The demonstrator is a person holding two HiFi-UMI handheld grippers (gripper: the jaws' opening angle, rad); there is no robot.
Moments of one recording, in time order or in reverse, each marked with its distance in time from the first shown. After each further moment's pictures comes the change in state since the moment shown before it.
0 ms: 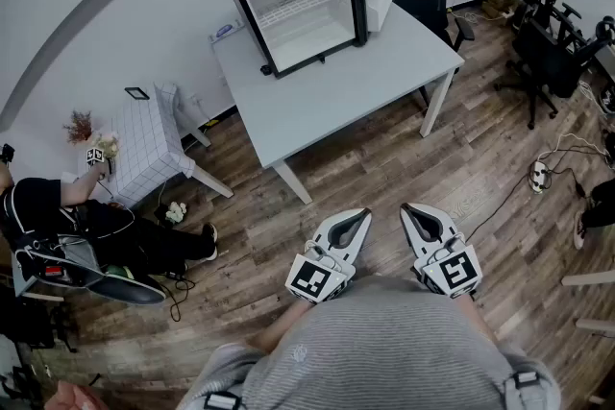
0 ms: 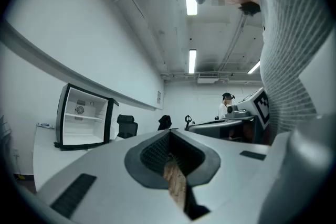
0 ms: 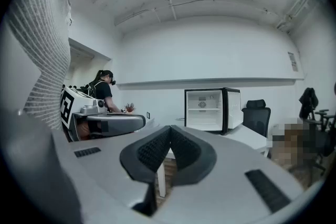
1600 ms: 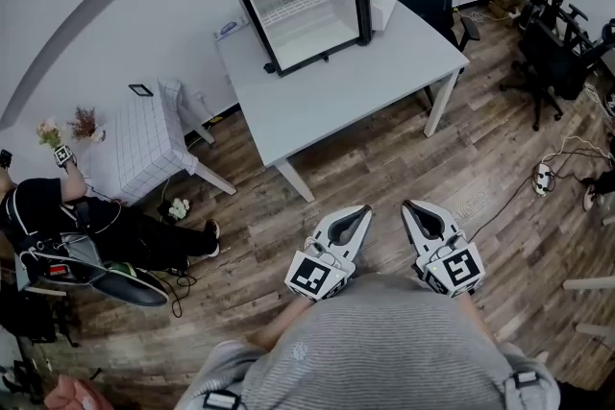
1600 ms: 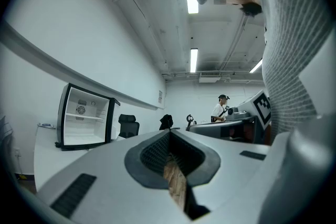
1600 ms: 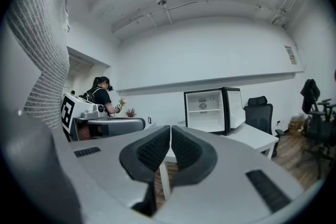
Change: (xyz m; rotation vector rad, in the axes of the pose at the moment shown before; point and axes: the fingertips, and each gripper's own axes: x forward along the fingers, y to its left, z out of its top) left arm 0.009 0.007 0.002 -0.007 0.003 0.016; right arm 0.005 -0.011 0.003 0.060 -0.042 0.018
